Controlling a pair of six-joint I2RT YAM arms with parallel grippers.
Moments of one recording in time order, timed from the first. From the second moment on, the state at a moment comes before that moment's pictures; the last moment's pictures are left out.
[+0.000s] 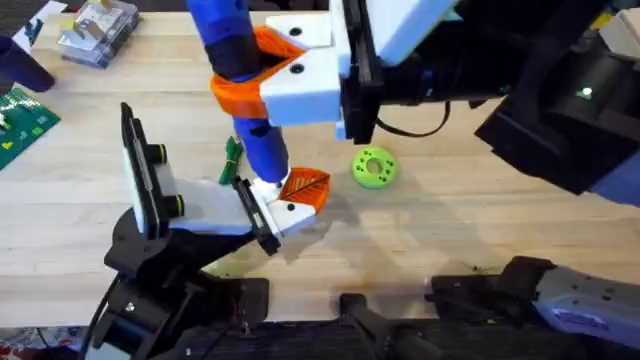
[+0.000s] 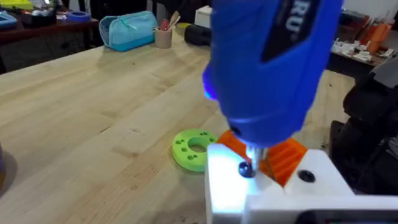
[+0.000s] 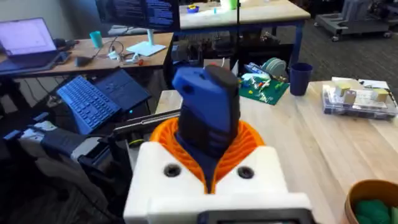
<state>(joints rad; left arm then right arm) -0.39 0.01 0.01 -0.06 0.68 -0.11 0.76 1.23 0.97 0.24 -0.81 0.05</state>
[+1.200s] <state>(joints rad) -0.39 0.01 0.01 -0.06 0.68 -0.11 0.76 1.24 0.98 0.22 -0.81 0.04</state>
